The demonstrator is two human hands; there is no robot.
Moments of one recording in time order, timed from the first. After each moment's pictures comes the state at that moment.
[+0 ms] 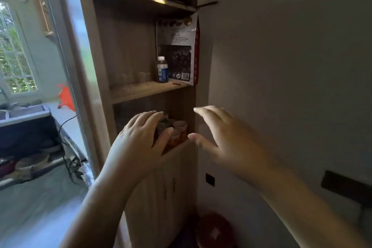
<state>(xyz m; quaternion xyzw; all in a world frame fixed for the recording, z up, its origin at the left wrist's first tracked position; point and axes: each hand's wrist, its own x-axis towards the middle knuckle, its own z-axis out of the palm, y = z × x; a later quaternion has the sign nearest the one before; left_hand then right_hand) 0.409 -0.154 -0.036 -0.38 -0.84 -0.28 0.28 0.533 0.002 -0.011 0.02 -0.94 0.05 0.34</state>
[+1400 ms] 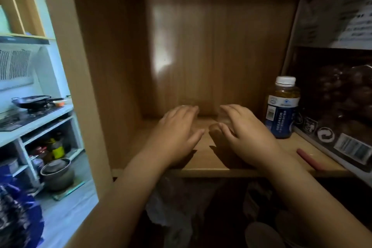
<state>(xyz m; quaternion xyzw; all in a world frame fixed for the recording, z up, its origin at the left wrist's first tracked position) -0.034 0.002 0.004 -0.10 -0.95 -0.11 0.27 -0.084 0.182 -0.004 0.30 -0.89 0.20 0.28</state>
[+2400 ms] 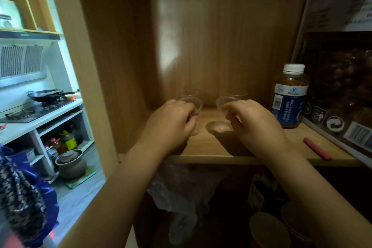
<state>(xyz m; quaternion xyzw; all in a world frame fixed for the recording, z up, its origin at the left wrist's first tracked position) -0.017 -0.006 0.002 -0.12 -0.93 -0.10 0.33 -0.072 0.184 -0.009 0.32 -0.87 0.20 0.30</state>
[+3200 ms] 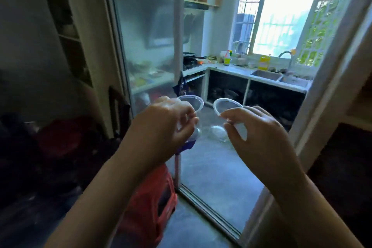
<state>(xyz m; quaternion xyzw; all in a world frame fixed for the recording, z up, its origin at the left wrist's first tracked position) 0.385 -0.219 -0.033 0.18 -0.91 -0.08 0.37 0.232 -0.098 -0.051 0.58 -0.68 0.38 0.23</state>
